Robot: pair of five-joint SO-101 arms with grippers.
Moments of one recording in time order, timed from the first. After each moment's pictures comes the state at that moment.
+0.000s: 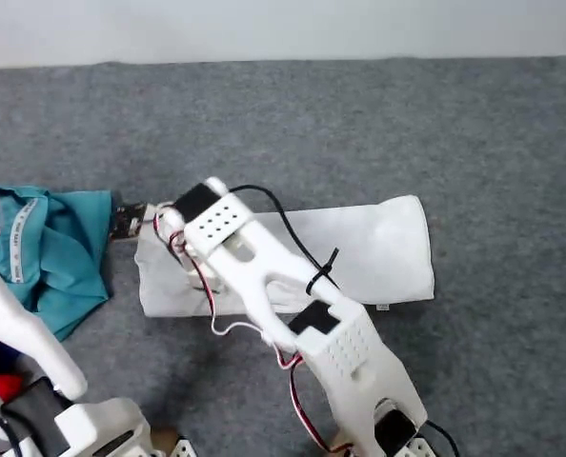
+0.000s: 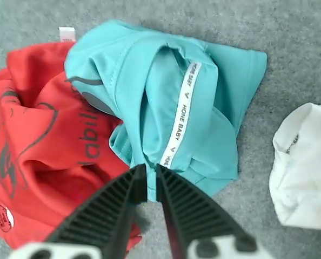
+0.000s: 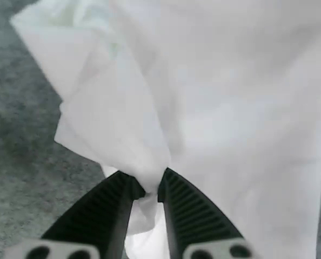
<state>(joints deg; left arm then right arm) -41.9 -7.3 -13.8 99.2 -14.3 -46.6 42.5 -37.2 91.1 36.4</state>
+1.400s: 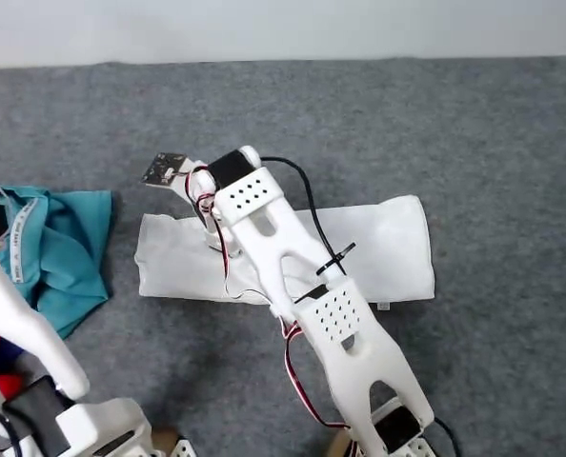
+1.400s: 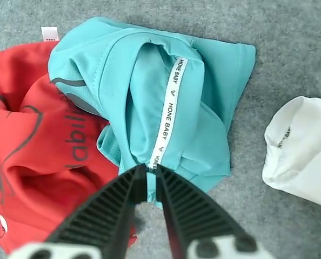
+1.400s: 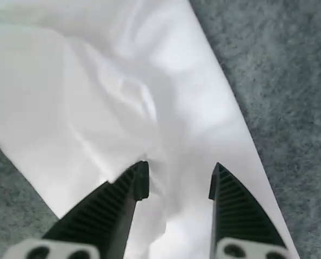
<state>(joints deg) -40.1 -7.3 -13.1 99.3 -15.1 -38.4 59.0 -65.1 99.9 30.0</state>
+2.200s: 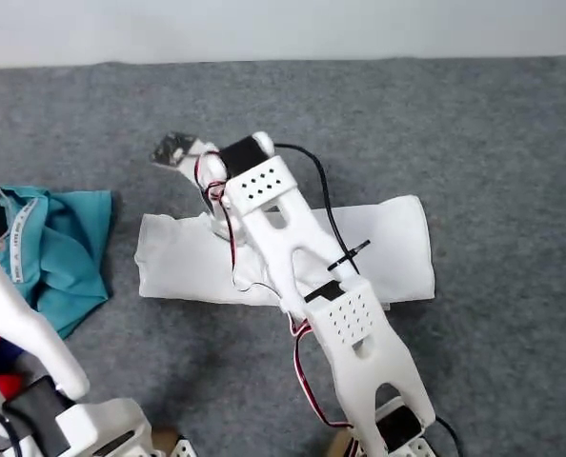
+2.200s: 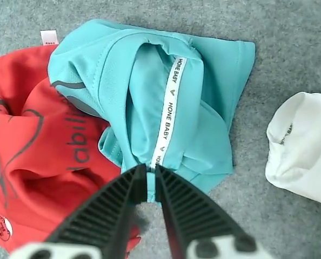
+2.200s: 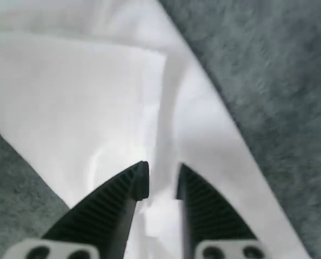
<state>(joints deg) -40.1 -7.3 -13.1 99.3 -16.2 -36.5 51.9 -58.7 100.5 27.5</state>
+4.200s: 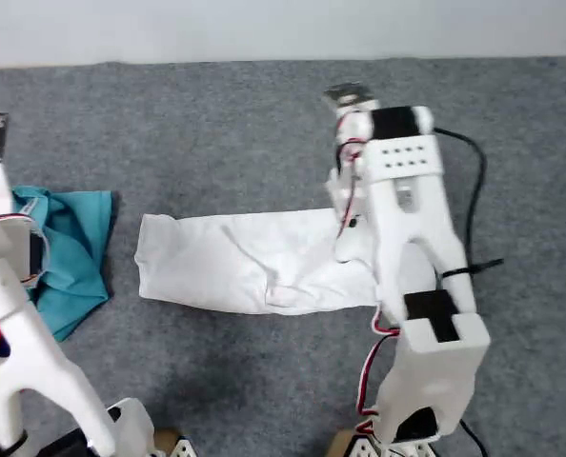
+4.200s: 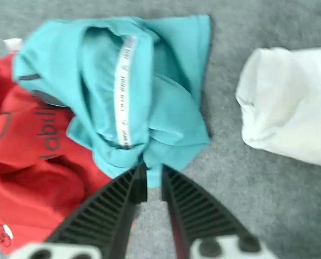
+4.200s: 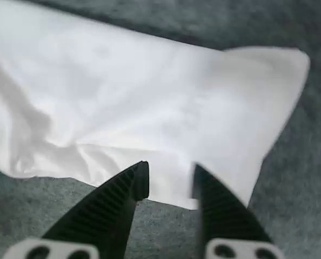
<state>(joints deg) -34.5 -25.7 5.0 99.4 -21.9 -9.0 19.8 -26.5 100.7 4.5</state>
